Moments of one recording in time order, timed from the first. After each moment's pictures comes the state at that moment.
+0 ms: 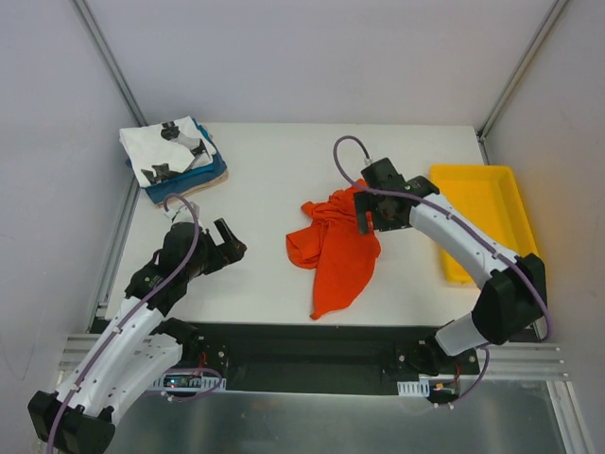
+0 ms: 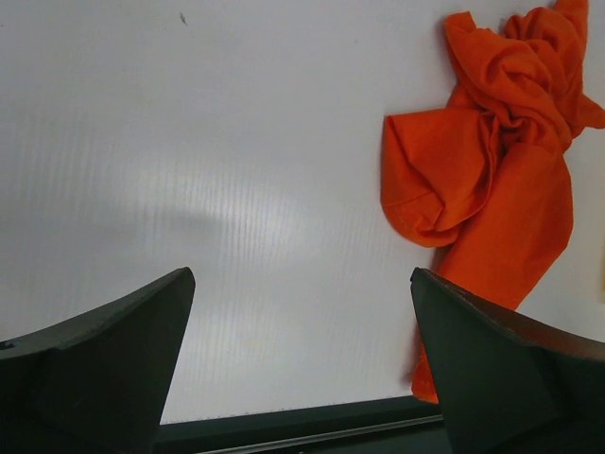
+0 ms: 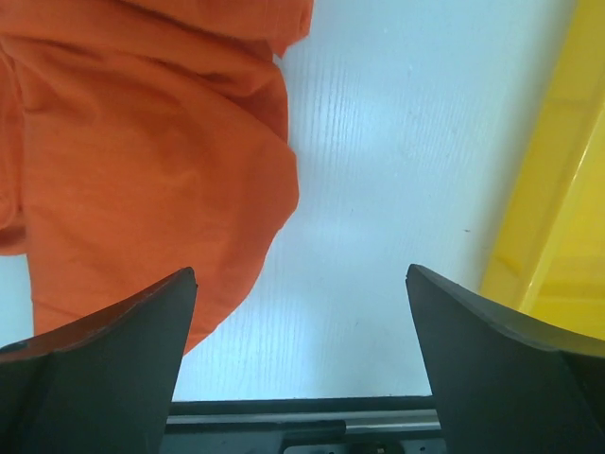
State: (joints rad) left arm -0.39 0.64 0.60 -0.61 -0.07 -0.72; right arm 0.54 1.52 1.33 -0.96 0.30 0.30
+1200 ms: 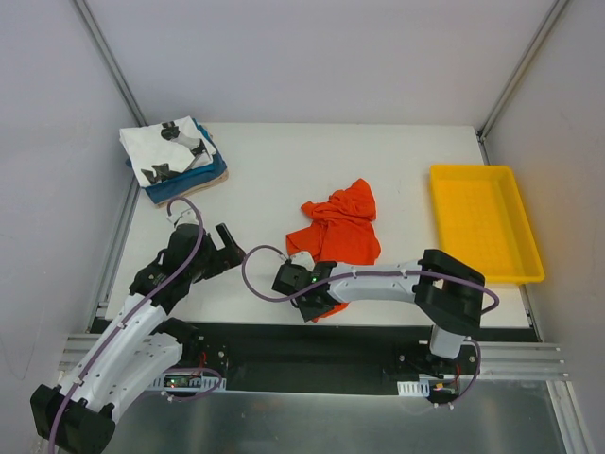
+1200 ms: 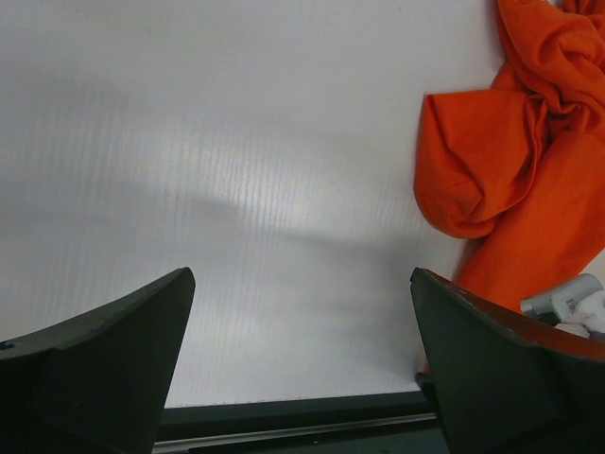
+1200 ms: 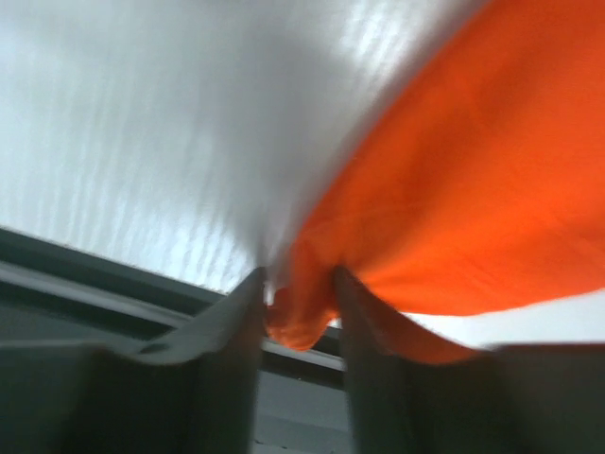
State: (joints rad) left arm -0.39 0.68 0.57 -0.64 -0.08 -0.74; right arm 1.28 1.77 1.10 -0.70 0.22 0.77
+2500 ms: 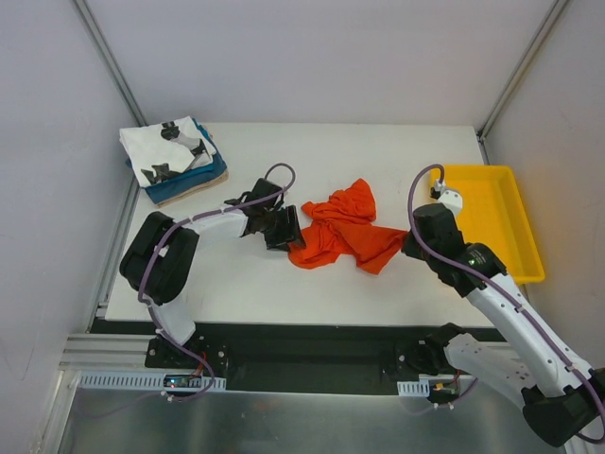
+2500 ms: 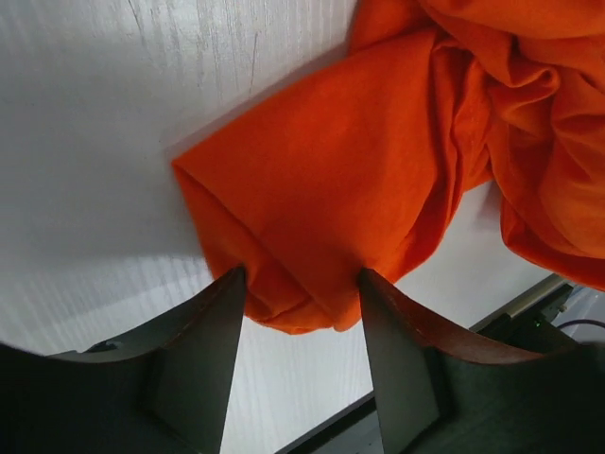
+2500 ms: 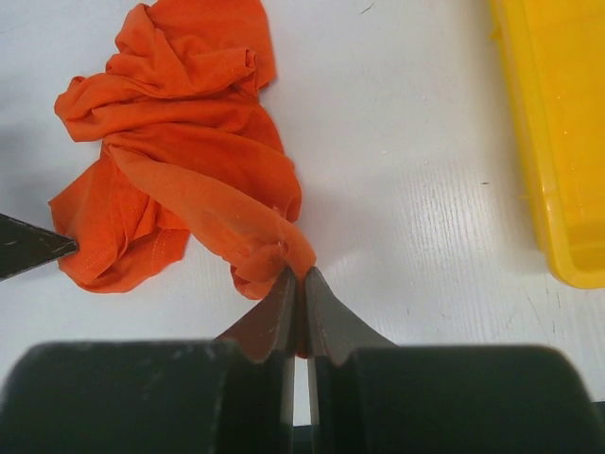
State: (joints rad) left arm -0.53 1.71 1.00 -0.29 0.36 -0.72; right arm 0.56 0.86 0.88 -0.79 0.41 0.64
